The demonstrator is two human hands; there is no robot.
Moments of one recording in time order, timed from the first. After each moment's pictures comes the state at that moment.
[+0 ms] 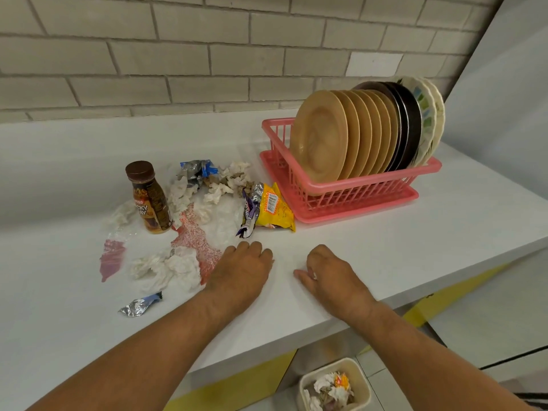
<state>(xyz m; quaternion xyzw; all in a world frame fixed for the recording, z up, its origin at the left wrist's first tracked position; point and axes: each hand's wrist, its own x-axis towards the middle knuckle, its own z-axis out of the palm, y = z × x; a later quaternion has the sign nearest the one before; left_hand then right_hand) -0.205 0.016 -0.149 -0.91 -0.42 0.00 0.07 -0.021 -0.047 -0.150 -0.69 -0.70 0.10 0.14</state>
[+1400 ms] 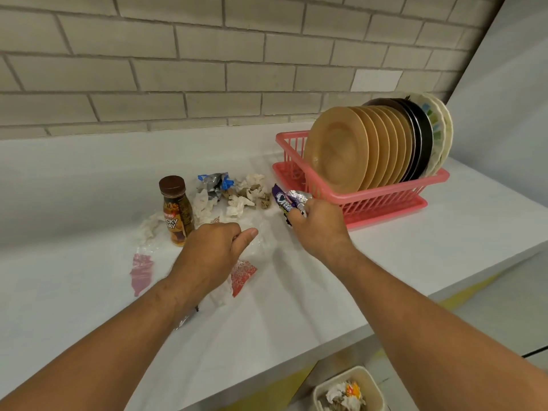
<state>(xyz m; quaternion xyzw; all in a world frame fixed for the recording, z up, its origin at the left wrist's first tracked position) -0.294 0.054 -0.093 -0.84 -0.46 -0.28 -0.12 -0.100 0.031 -0.068 -0.76 -0.54 0.09 0.35</state>
